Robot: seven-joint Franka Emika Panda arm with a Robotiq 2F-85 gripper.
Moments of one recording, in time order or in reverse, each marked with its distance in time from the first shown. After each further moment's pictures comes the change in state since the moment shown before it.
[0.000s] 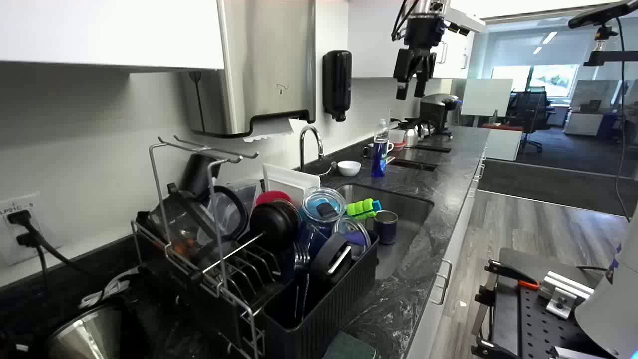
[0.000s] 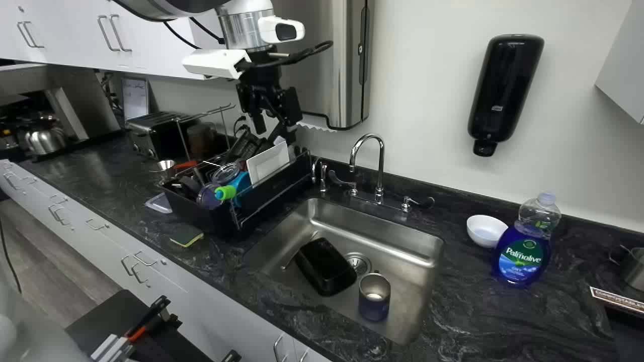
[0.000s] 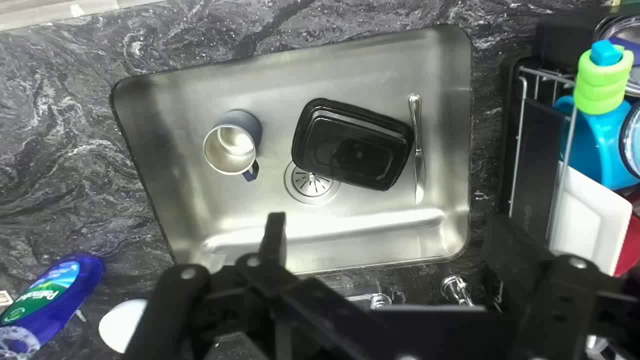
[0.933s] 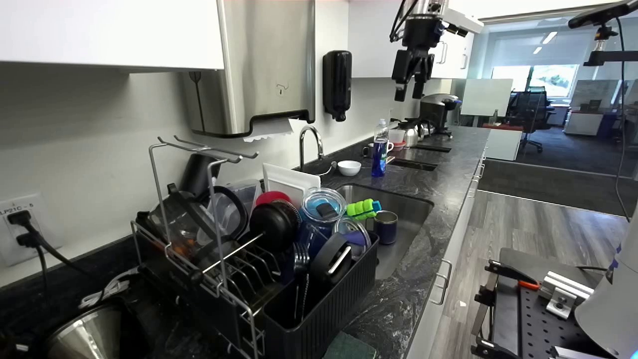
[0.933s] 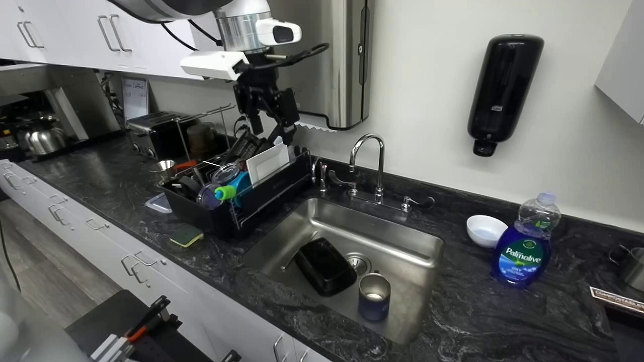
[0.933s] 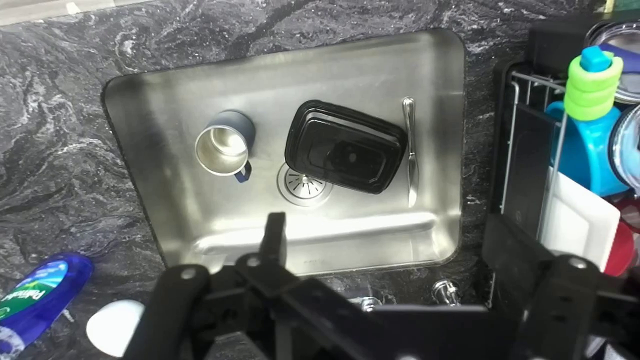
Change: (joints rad) arm 0.013 0.002 0.008 -0.005 0.005 0.001 0.000
